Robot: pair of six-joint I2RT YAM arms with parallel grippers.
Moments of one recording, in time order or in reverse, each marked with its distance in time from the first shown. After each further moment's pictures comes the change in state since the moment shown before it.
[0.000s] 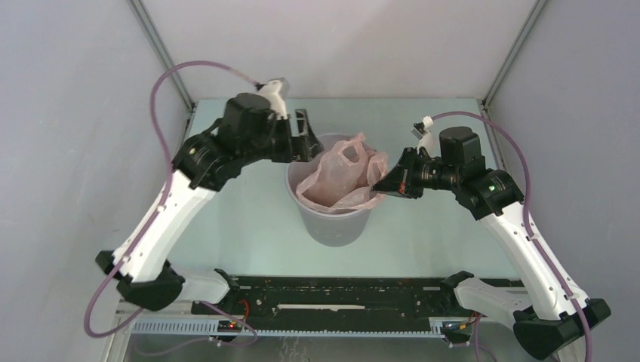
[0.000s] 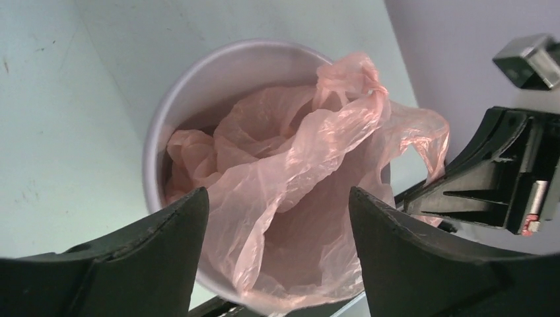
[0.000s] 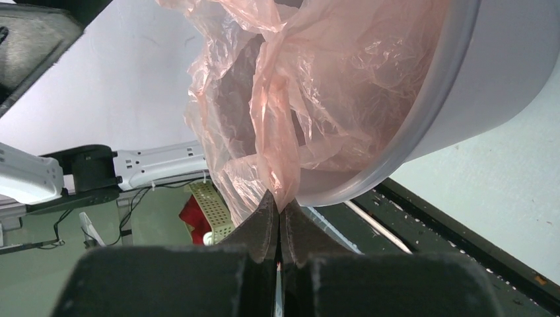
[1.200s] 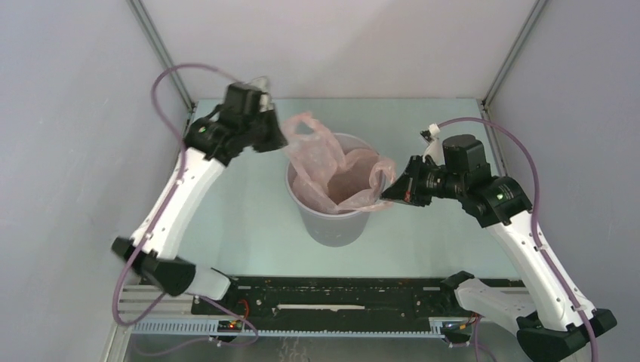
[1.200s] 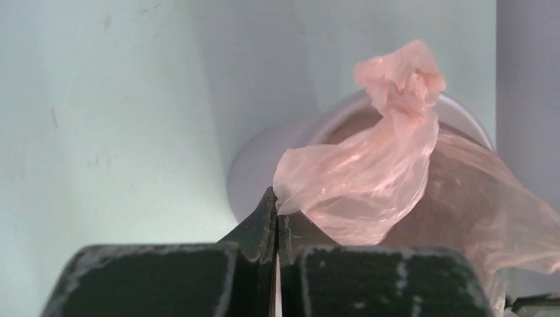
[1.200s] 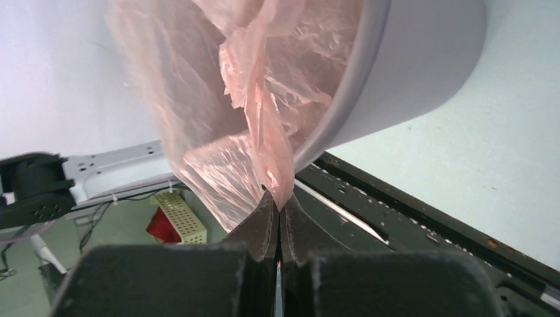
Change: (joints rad) left arm 0.127 0.241 0.118 -0.113 -0.024 0.093; right arm 0.016 -0.049 0.000 -0.100 0.107 -0.046
